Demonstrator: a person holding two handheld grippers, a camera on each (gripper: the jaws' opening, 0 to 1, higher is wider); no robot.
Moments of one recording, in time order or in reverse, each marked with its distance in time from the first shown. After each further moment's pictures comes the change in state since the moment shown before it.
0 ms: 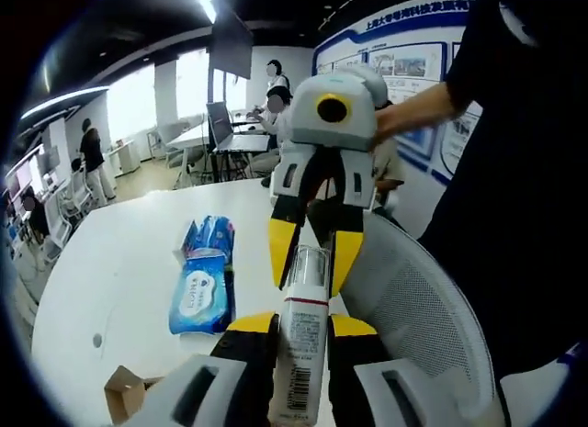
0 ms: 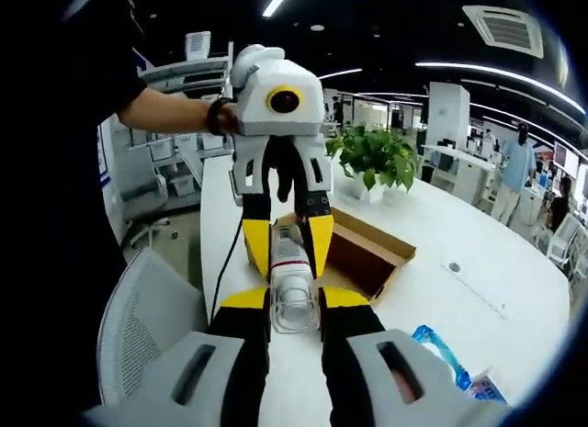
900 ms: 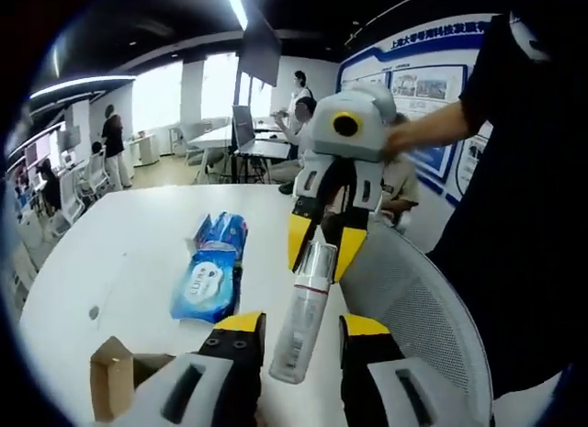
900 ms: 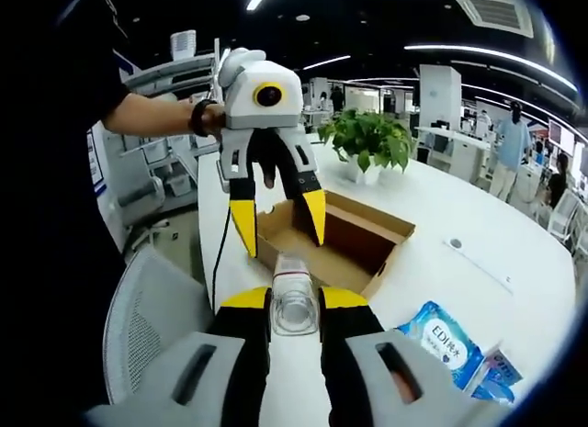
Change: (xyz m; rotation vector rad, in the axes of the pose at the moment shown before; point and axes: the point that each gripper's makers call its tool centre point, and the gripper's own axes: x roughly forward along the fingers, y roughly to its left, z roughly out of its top) left arm -0.012 0.008 -0.017 -0.125 -0.084 0.124; right arm -0.010 -0.009 -0.027 0.105 0.034 -0.026
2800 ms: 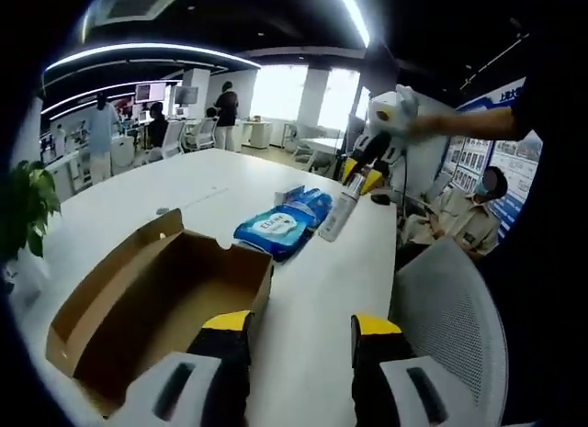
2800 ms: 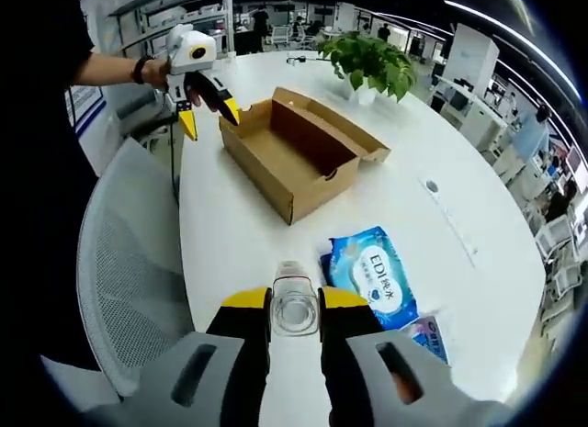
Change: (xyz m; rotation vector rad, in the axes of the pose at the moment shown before) left arm -0.040 -0.003 -0.096 -0.362 -0.119 0.392; right arm -0.046 -0.094 -0.060 -0.178 0.437 0.012
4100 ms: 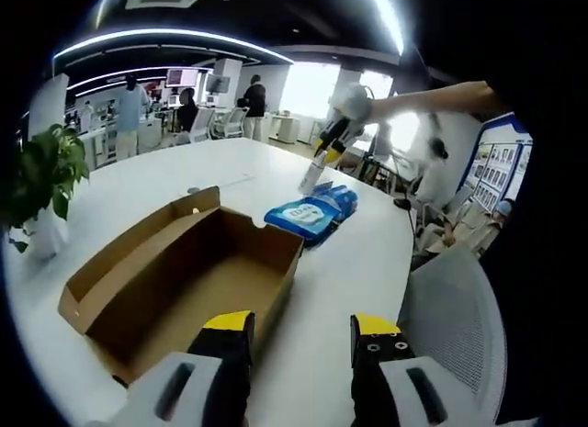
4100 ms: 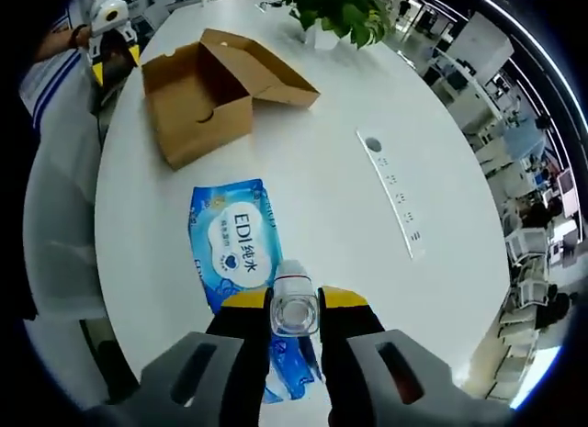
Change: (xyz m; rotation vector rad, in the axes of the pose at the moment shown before) left arm -0.026 0.027 -0.016 -0.094 0.010 0.090; right arm 0.022 -0.170 -0.032 -0.088 0.273 -0.103
